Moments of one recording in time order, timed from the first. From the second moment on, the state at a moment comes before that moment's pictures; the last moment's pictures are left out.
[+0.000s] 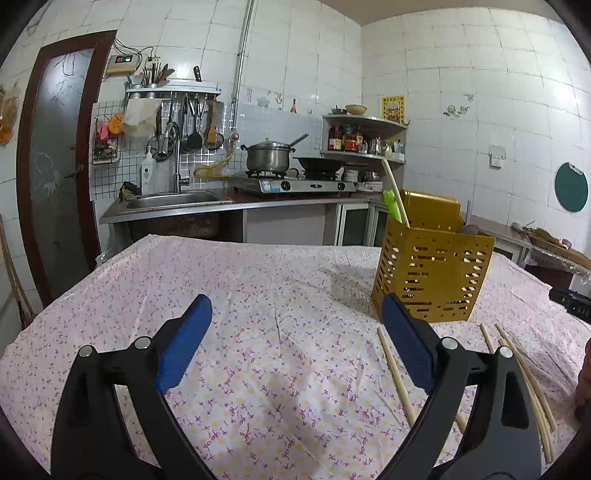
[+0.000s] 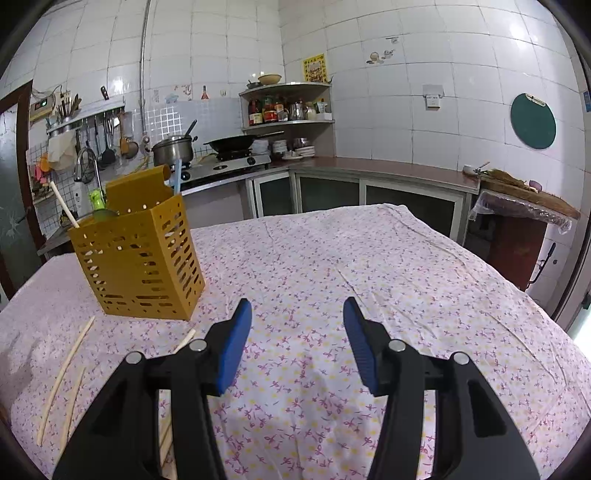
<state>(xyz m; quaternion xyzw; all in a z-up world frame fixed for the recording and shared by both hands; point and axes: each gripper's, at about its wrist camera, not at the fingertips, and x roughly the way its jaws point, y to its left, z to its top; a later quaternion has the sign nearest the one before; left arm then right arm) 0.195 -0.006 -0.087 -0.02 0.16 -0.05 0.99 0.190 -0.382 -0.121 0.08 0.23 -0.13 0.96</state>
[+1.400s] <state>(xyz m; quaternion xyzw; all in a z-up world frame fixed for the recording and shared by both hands) 0.282 -0.060 -0.091 0.00 0.34 -0.07 0.94 0.282 -0.355 -0.143 0.07 0.42 -0.06 0.90</state>
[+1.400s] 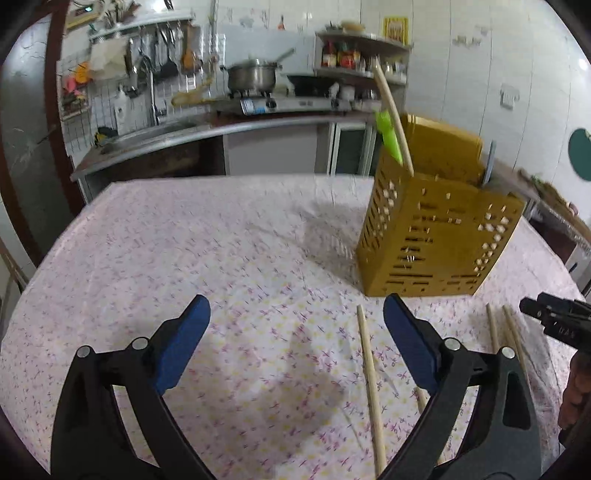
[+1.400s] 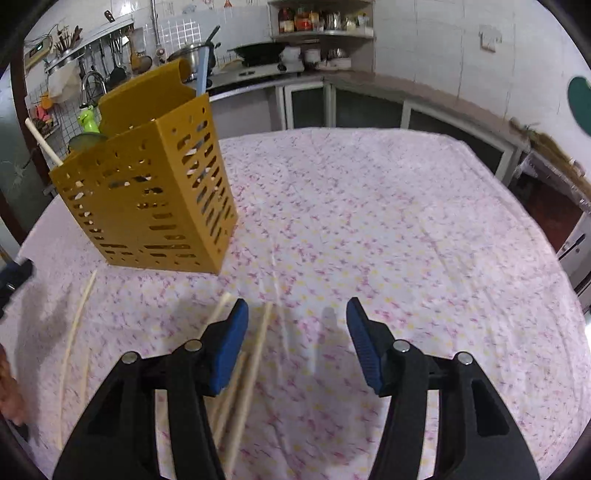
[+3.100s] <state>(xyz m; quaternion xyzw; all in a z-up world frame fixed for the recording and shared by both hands) 0.258 -0.050 -0.026 -0.06 0.28 -0.18 0.94 0.240 -0.357 -0.042 0.11 0.28 0.04 0.95</state>
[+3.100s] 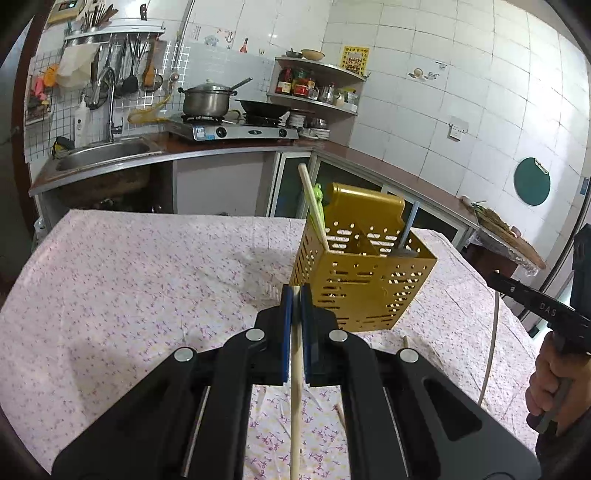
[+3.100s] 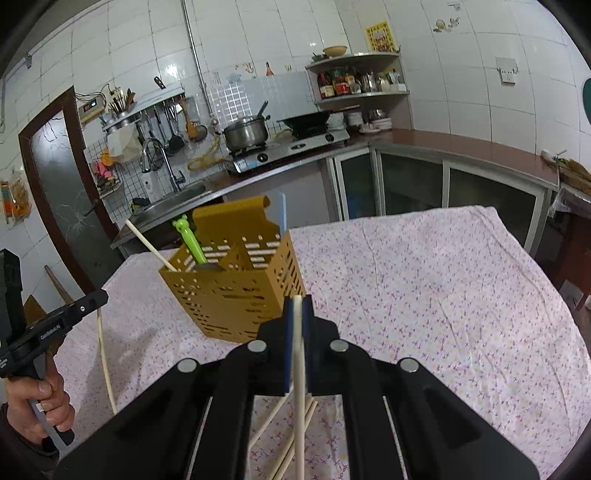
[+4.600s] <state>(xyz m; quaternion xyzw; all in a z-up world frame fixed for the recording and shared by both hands) 0.279 -0.098 0.128 -0.09 -0.01 -0.19 0.98 0.278 -0.309 0.103 0.02 -0.02 0.06 1.00</state>
